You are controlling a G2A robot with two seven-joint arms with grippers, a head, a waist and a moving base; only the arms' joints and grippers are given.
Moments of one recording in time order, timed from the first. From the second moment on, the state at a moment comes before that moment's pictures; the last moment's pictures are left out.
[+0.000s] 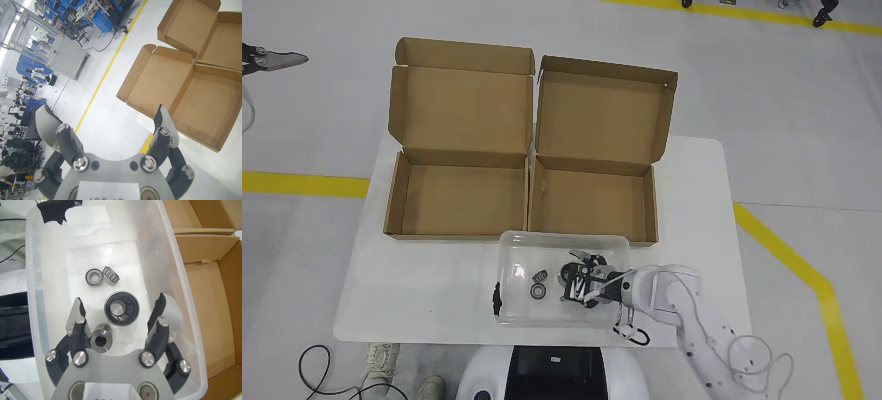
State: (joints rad) left arm 0.40 -0.15 -1.00 -1.50 0.90 -0.88 -0.13; right arm -1.40 -1.27 1.07 -1.73 -1.55 -0.89 0.41
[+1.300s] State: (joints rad) left arm 0.40 -0.15 -1.00 -1.50 0.90 -0.88 -0.13; right arm -1.34 -1.25 1.02 -1.73 -1.48 -0.85 0.34
